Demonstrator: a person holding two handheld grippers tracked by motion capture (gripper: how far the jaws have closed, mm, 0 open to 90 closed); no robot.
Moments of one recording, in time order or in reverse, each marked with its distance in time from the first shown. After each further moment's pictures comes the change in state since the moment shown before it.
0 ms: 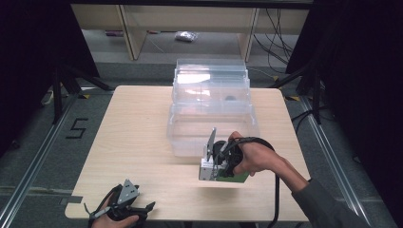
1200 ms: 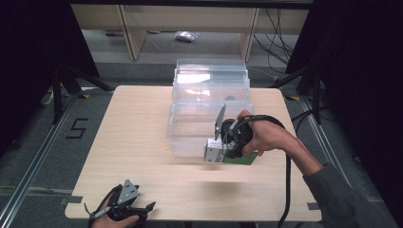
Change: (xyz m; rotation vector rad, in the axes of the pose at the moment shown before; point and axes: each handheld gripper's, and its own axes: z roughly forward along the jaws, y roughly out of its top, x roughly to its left) left arm -0.001 0.000 0.000 -0.007 -0.010 -0.007; right arm -0.028 -0.010 -0.051 -0.017 -0.050 0.018
